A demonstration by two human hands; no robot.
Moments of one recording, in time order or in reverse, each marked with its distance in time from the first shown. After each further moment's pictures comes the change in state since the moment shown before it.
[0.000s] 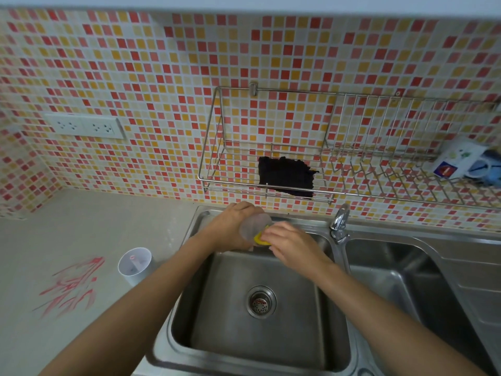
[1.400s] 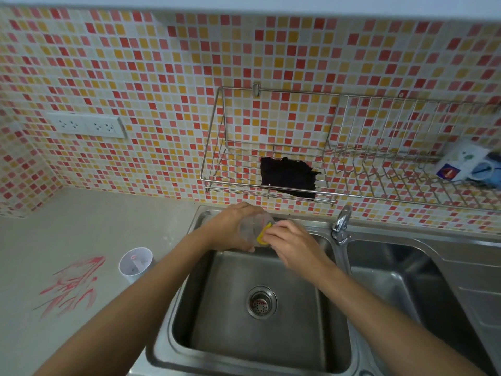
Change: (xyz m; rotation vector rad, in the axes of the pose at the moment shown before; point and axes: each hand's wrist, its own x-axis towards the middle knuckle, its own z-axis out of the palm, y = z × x) left_hand -0.002 -0.006 -0.008 -0.053 -0.067 -0.013; right_hand -0.001 -0.010 -0.007 -0.069 0.103 -0.007
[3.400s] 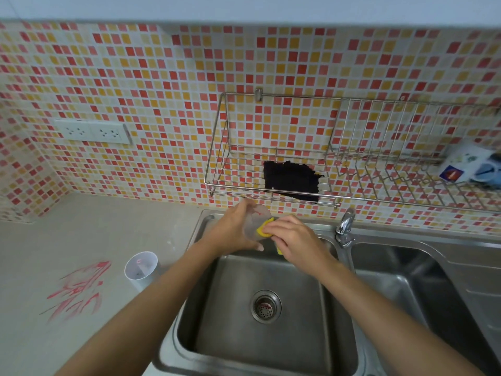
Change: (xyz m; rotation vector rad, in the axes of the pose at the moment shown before) left_hand -0.001 -0.004 0.011 -0.148 0.153 -0.130; right_hand 0.019 0.001 -0.006 0.243 0.018 0.118
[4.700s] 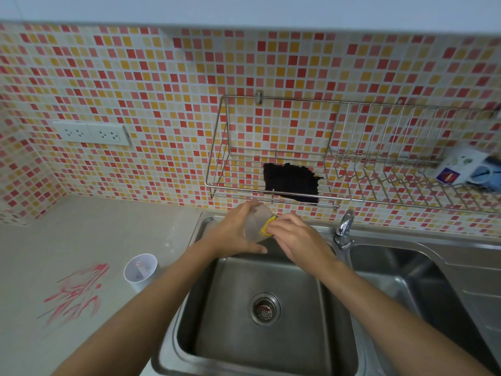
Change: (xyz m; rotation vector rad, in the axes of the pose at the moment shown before) left_hand -0.004 0.004 -0.006 -0.055 -0.040 0.029; right_hand 0.001 -0.002 -0.009 -0.201 0.024 -0.102
